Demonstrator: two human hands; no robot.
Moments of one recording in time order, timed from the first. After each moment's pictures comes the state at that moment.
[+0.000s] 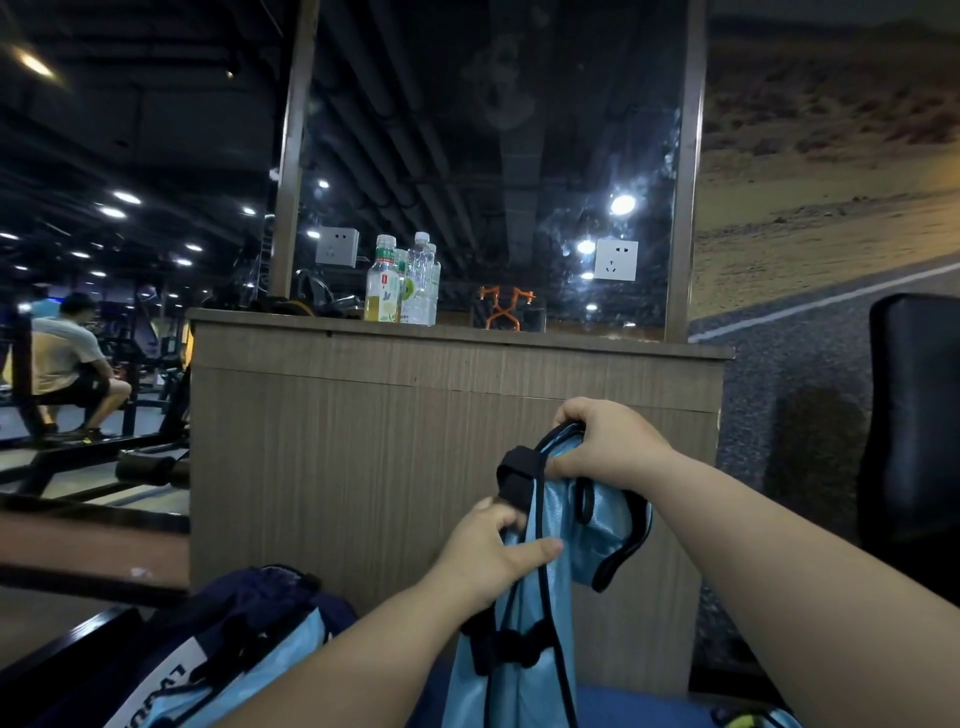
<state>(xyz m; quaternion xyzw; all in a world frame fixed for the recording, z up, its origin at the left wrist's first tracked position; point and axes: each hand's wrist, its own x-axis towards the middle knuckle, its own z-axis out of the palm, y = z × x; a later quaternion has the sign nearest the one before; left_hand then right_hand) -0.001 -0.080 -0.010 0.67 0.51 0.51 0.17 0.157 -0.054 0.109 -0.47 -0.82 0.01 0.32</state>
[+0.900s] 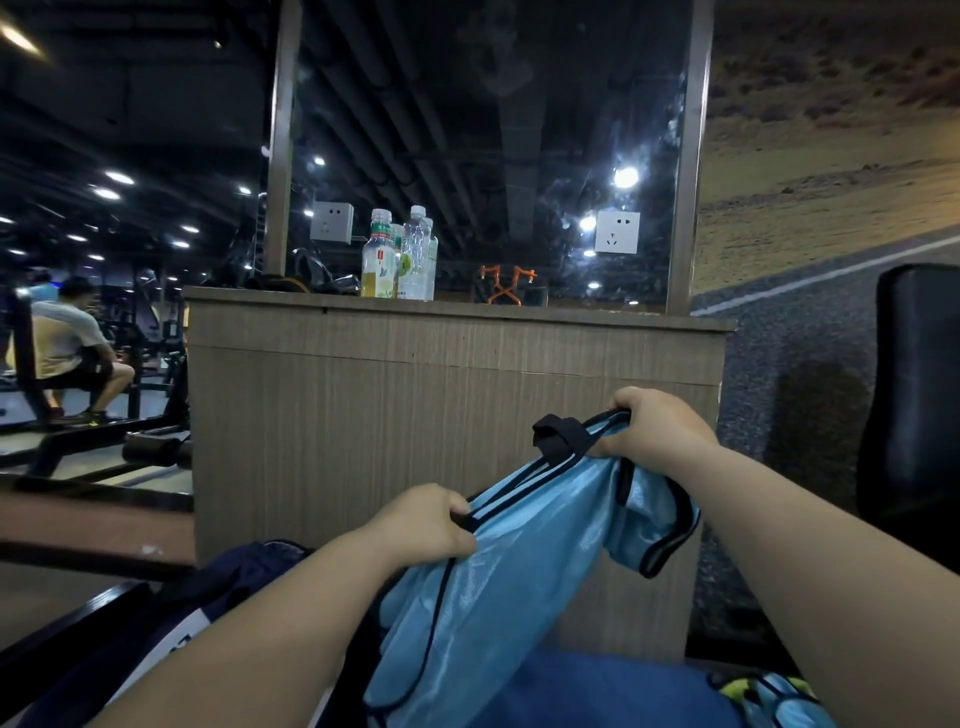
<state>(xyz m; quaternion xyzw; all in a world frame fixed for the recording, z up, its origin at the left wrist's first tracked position) -0.060 -0.072 -0.003 0.71 0.64 0.28 0.10 0.194 -0.034 0.095 -0.56 -0.76 -0.01 0.32</state>
